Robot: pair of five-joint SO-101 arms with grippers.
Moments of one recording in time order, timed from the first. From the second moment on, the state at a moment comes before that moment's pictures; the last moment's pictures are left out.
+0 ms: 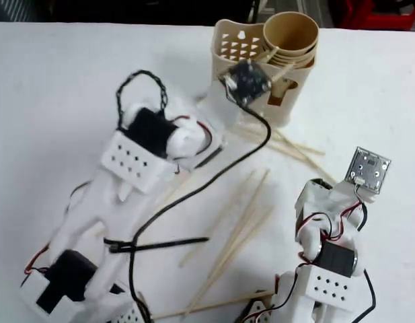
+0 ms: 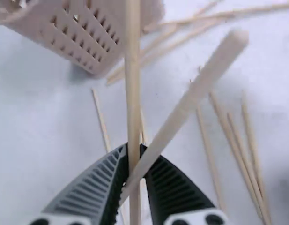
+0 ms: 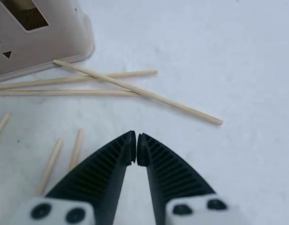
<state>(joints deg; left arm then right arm) 29.0 -9.5 -9.8 87.4 -18.9 15.2 -77.5 75.7 50.3 -4.5</state>
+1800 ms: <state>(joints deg) 23.5 32.7 -42.4 26.9 -14.2 15.2 -77.5 75.7 50.3 -4.5</state>
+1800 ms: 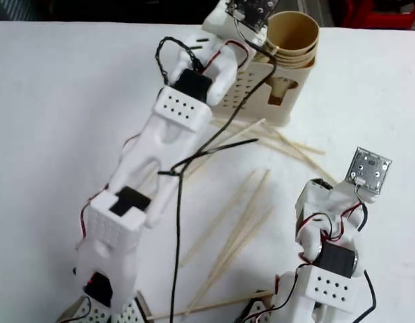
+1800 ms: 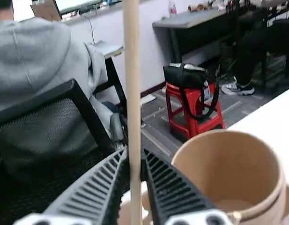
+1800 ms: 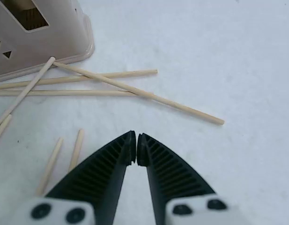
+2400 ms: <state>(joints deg) 23.4 33.6 -46.3 44.8 -14.2 15.2 -77.5 75.7 50.3 -4.5</state>
